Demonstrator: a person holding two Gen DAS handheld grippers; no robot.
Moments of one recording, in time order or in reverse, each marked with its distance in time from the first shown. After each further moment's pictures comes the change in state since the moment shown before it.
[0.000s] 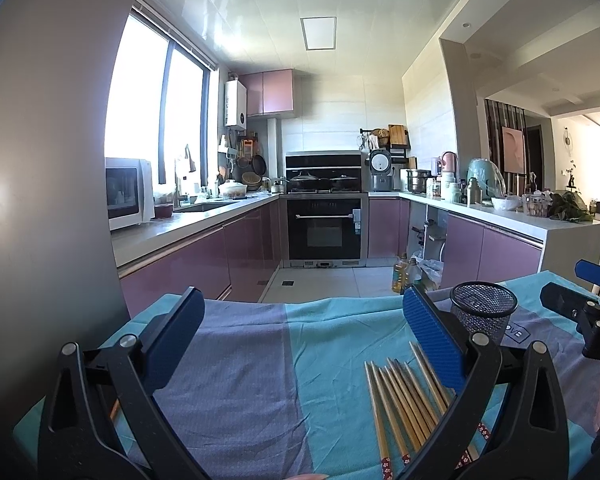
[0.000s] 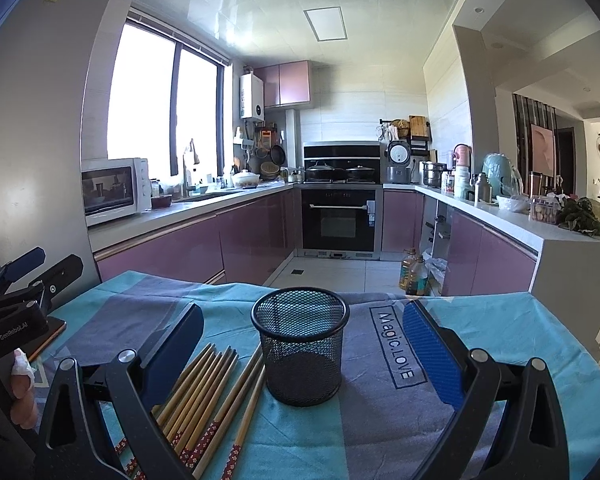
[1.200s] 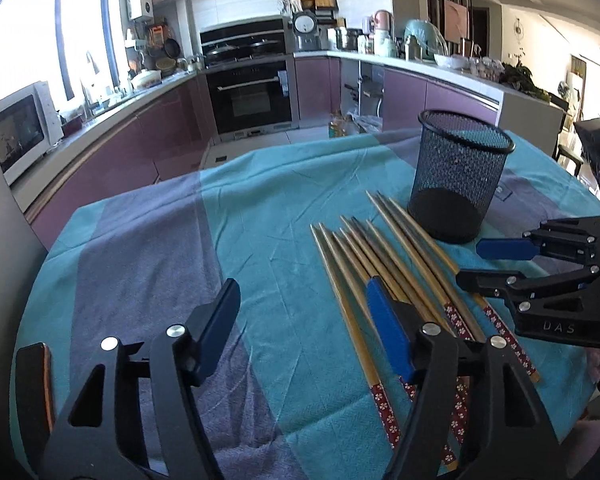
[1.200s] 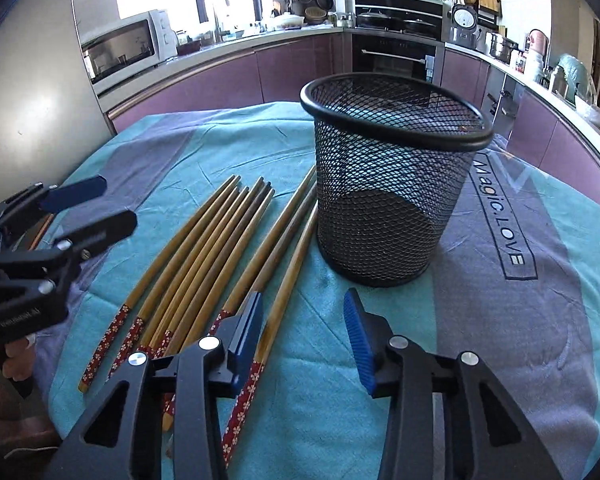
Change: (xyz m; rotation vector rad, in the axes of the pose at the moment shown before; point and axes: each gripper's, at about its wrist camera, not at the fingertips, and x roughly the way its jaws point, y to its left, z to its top) left arm 0.104 -0.034 -0.065 0.169 0.543 -0.264; right arm 0.104 0.032 -0.061 -0.066 0.603 0.152
